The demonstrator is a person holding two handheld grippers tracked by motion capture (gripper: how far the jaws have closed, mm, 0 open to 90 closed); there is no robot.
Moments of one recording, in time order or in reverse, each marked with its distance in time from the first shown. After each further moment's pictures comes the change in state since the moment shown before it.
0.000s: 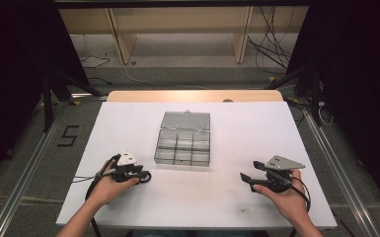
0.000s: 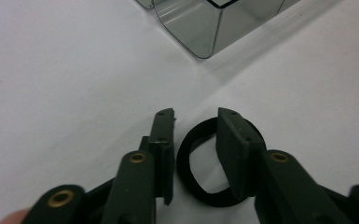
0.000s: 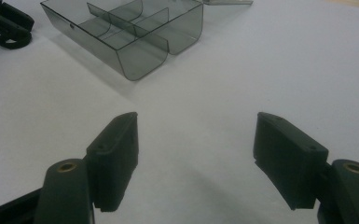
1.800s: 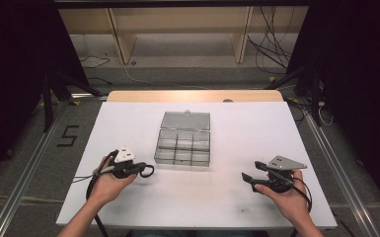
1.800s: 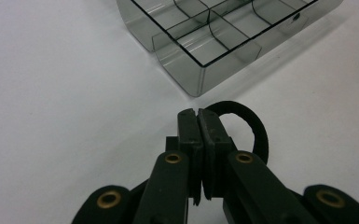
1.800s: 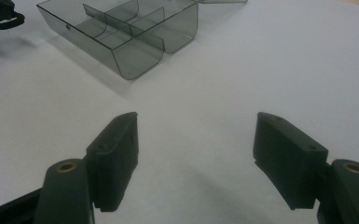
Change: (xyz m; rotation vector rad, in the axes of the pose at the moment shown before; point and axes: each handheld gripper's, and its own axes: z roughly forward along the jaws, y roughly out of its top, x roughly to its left) left arm -0.008 0.021 -0.021 -0.063 0.018 -0.003; right arm -0.002 -0.002 -0.003 0.000 -0.007 0.021
